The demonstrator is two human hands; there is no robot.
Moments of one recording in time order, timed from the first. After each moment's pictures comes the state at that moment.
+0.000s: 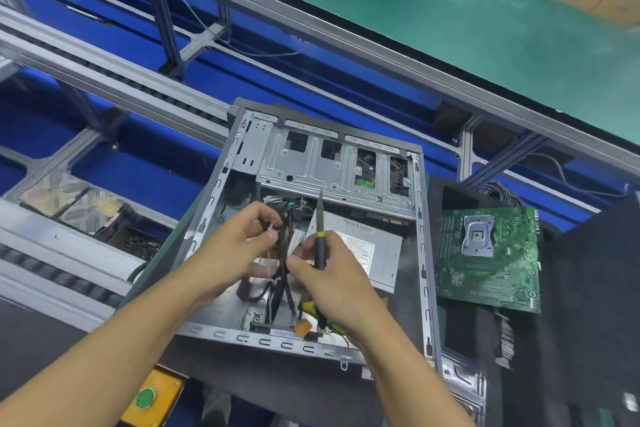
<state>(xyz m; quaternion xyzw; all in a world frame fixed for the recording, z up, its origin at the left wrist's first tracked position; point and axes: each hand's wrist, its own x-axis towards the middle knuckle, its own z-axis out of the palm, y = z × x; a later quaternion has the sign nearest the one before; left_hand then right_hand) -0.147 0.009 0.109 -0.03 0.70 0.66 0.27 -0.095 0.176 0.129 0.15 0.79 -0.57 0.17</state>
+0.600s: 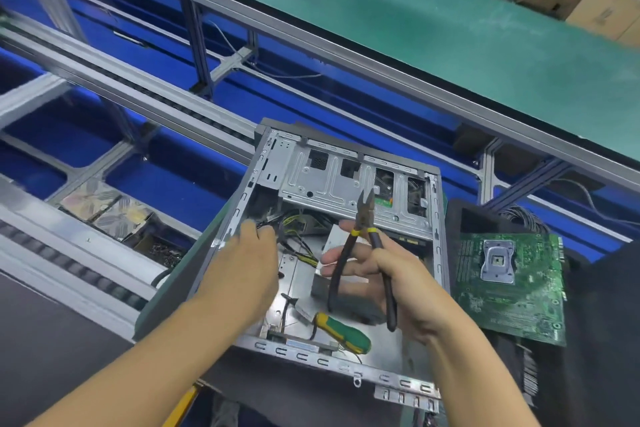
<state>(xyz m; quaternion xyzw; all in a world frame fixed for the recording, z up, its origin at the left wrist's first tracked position) -0.128 0.015 0.130 0.07 0.98 0.06 0.17 -0.109 0.219 0.169 0.10 0.58 -0.77 0.25</state>
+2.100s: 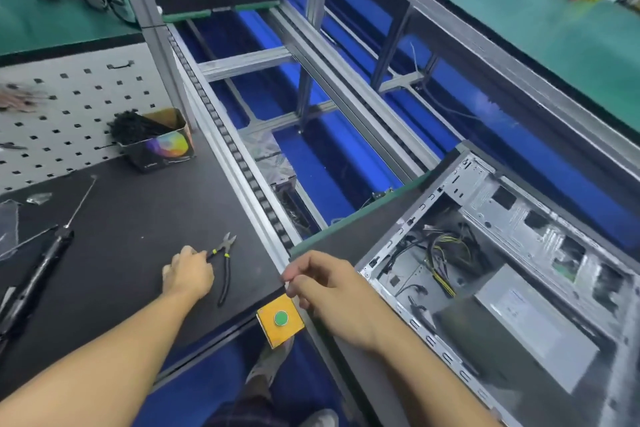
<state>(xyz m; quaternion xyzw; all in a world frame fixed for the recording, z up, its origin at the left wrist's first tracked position) 0.036 -0.265 -0.072 -0.43 0.87 0.15 0.18 -0.045 -0.007 0.135 -0.21 0.75 -0.47 0.42</state>
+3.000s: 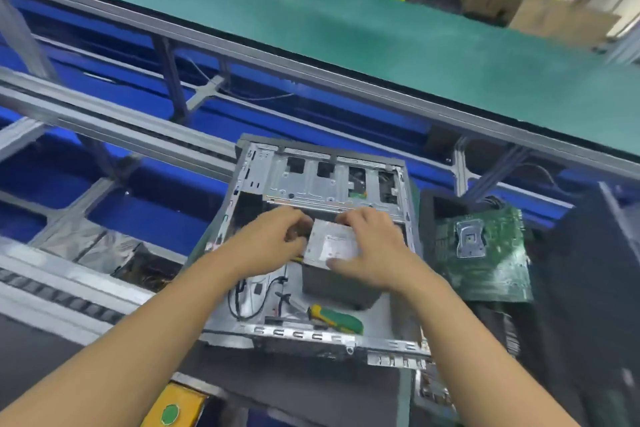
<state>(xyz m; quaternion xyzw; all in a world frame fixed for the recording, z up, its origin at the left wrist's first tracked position) -0.167 0.028 0.137 0.22 0.90 0.33 0.17 -0.117 0.237 0.152 -0.03 0.98 -0.14 0.12</state>
